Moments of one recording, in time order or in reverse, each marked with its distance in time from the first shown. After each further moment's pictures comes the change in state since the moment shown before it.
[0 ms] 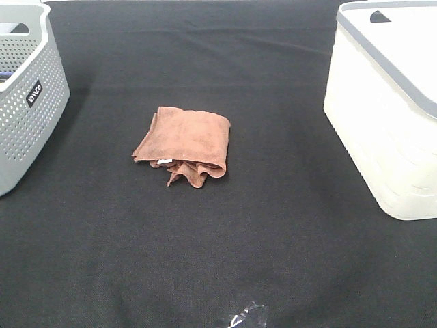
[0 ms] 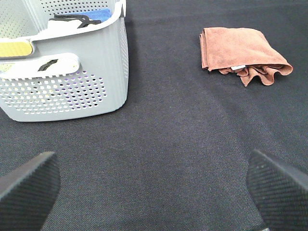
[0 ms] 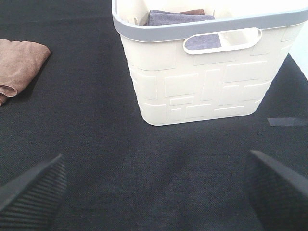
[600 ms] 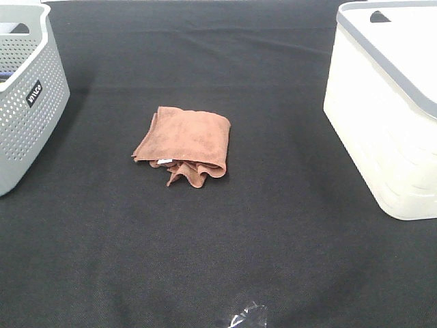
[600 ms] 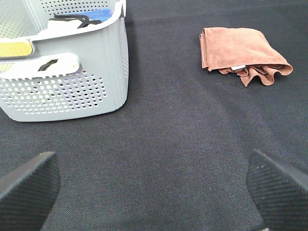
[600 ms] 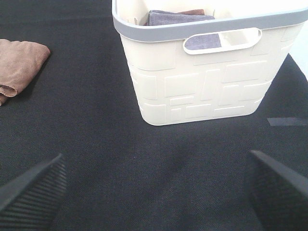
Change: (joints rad) left arm 0.000 0.000 0.000 0.000 0.000 0.000; right arm 0.000 0.000 0.000 0.000 0.000 0.000
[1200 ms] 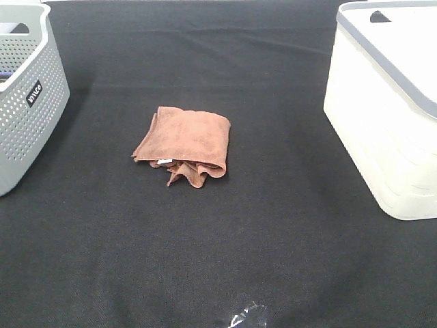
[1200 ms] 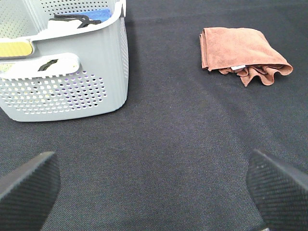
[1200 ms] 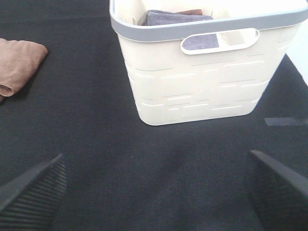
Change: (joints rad) left arm 0.000 0.000 0.000 0.000 0.000 0.000; right arm 0.000 0.006 0.000 0.000 -0.001 -0.001
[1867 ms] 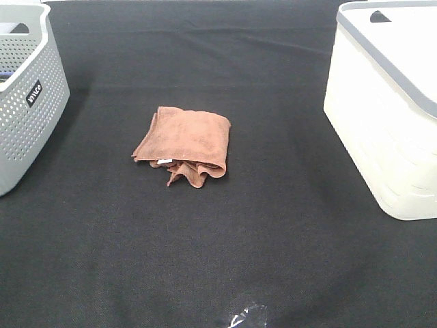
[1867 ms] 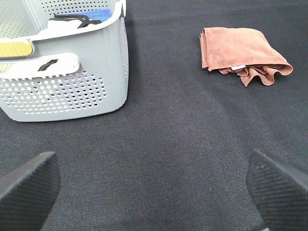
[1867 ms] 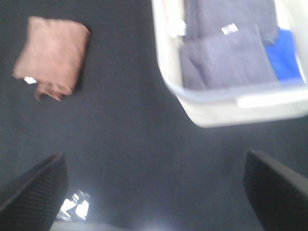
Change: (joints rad) left arm 0.000 0.000 0.000 0.000 0.000 0.000; right arm 0.000 0.919 -0.692 0.185 0.153 0.008
